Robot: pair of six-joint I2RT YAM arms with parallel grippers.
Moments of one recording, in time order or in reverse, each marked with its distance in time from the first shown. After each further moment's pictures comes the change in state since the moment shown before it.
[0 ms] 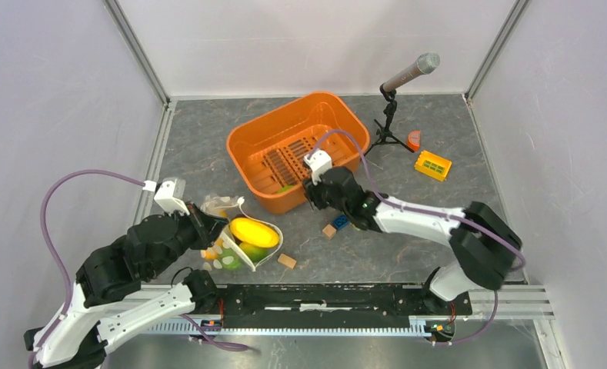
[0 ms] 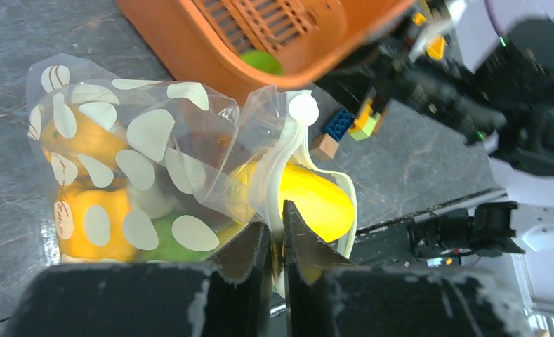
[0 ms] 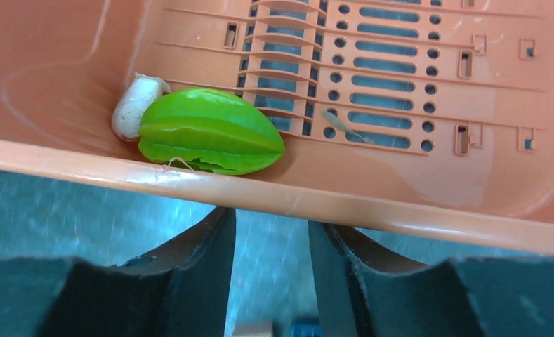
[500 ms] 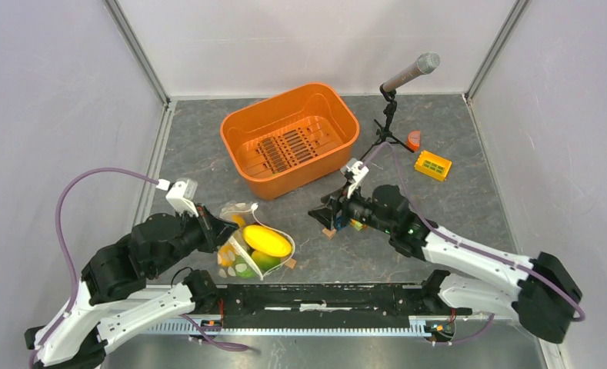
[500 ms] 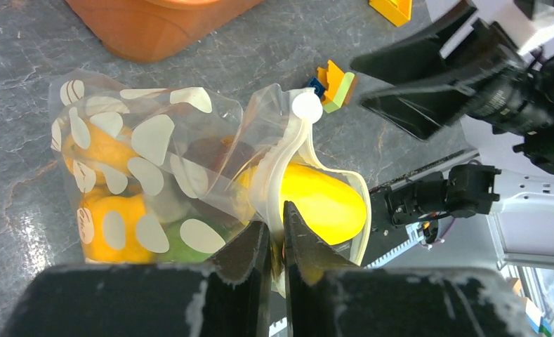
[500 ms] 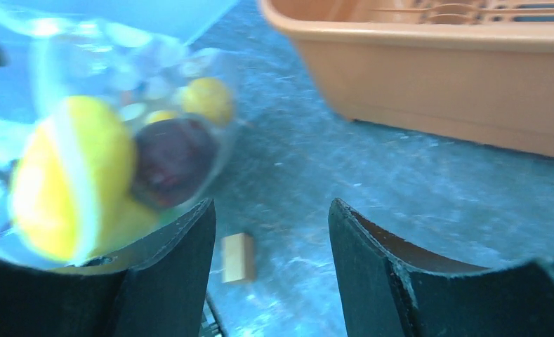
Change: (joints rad) left arm 0.000 0.003 -0.020 0.055 0.143 0.014; right arm -0.052 -0.366 -0.213 0.152 -0.372 0.218
